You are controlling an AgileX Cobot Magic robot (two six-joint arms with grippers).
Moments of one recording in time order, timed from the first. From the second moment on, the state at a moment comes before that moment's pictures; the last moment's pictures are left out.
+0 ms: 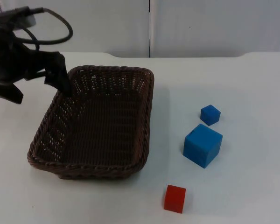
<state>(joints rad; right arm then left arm) 0.13 0.00 -0.52 0.08 1.08 -0.06 -0.05 1.91 -1.17 -0.49 0.60 0.38</state>
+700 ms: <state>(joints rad) 0.13 0.00 -0.52 0.08 1.08 -0.06 -0.09 2.06 -1.17 -0.58 0.56 0.52</state>
